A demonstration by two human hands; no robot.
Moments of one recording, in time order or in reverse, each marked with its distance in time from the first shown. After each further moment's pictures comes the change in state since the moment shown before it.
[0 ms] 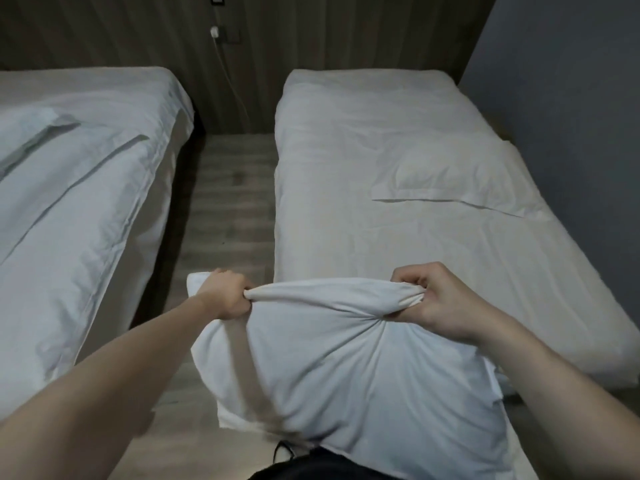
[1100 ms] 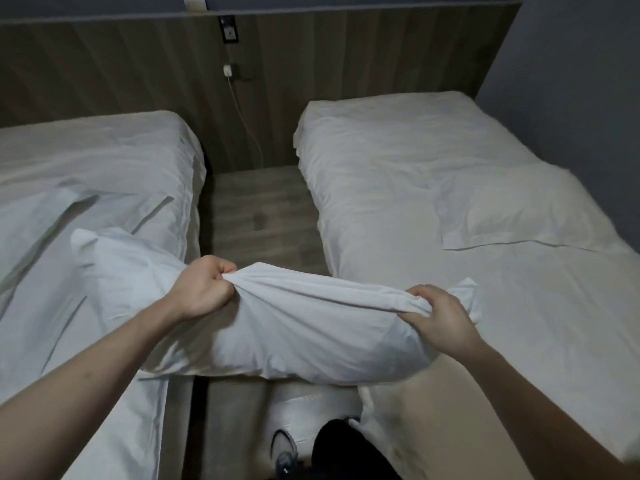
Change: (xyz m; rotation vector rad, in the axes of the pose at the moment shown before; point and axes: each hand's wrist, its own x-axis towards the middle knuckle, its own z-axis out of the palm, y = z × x) left_hand 0.162 -0.390 -0.160 -0.701 0.184 0.038; right_hand 0.379 -0.047 0.136 -0.395 0.525 0.259
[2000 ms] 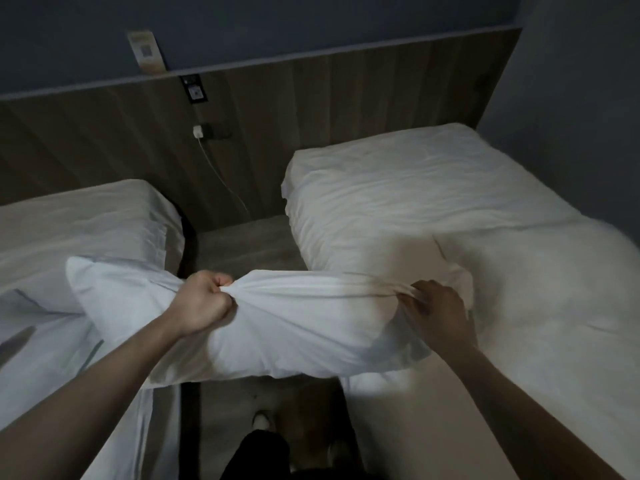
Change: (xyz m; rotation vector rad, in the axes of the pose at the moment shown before) left_hand 0.398 0.044 -0.084 -0.031 0.021 -0.008; right_hand 0.404 -0.006 -0.017 -0.154 0.349 -0.055
